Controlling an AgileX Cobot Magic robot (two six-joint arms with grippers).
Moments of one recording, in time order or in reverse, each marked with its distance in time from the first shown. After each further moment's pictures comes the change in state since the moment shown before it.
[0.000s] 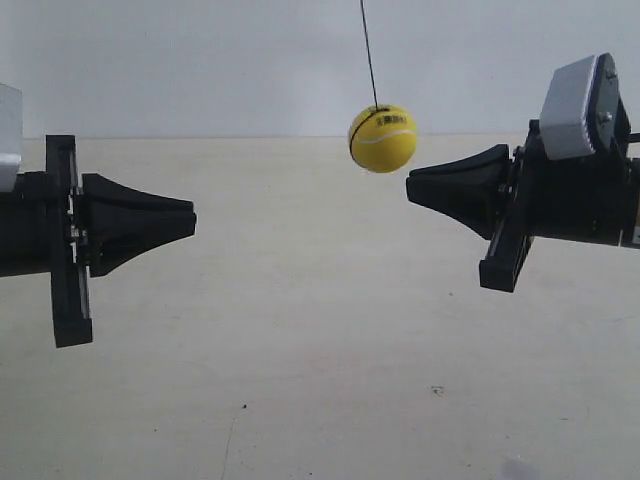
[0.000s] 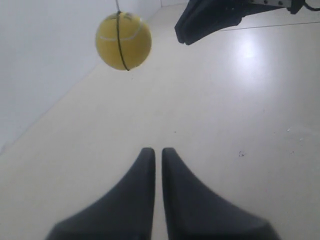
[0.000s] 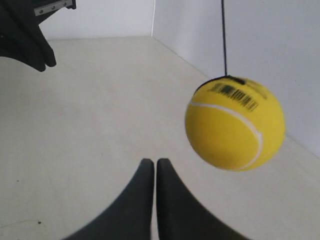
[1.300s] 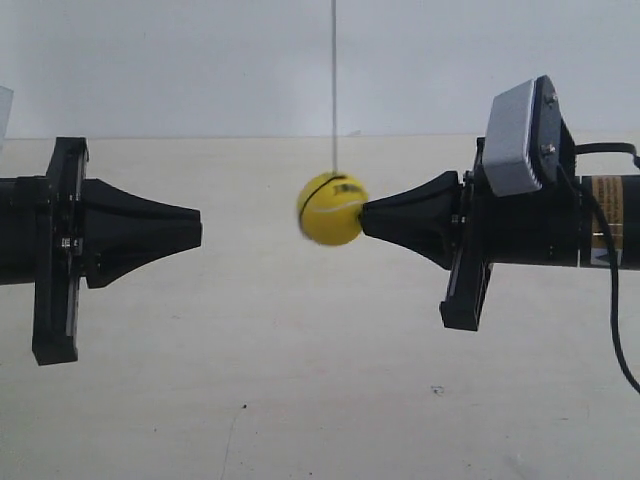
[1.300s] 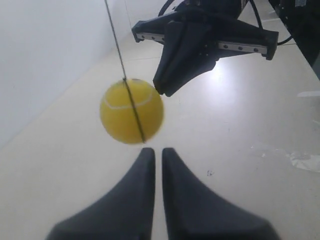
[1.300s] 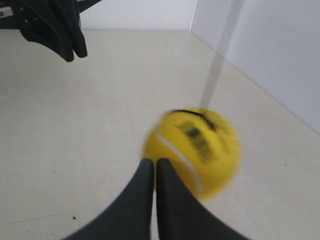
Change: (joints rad) left arm 0.000 0.005 -0.001 0.052 -0.112 -0.019; right arm 0.140 0.000 0.000 -0.012 0.055 -0.015
